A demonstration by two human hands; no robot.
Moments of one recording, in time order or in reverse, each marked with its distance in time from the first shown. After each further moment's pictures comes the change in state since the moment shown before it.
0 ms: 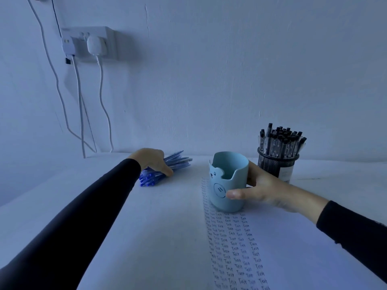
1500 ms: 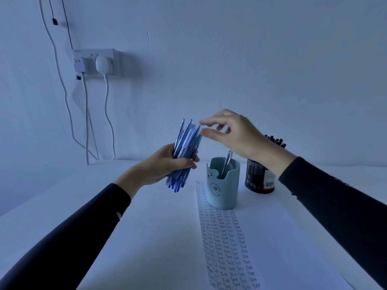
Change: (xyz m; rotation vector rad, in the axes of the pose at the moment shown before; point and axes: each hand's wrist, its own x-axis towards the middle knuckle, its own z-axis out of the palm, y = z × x) left_hand -0.117 0.043 0.002 -1.055 0.150 0.694; right_hand 0.016 -0.115 -0.010 -0.509 0.374 -0.429
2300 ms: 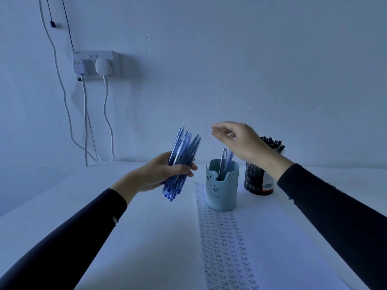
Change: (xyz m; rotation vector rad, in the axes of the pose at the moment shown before) left_hand -0.006 -0.013 -0.002 -0.053 -0.057 -0.053; right_hand -0.004 0.021 0.005 0.049 0.016 0.157
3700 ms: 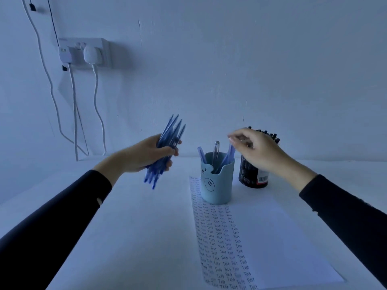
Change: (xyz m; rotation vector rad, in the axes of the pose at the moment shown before) left_hand 0.009 0.018 -0.022 0.014 0.011 -0.144; right_hand -0.037 0.040 -0.014 -0.058 0.074 0.000
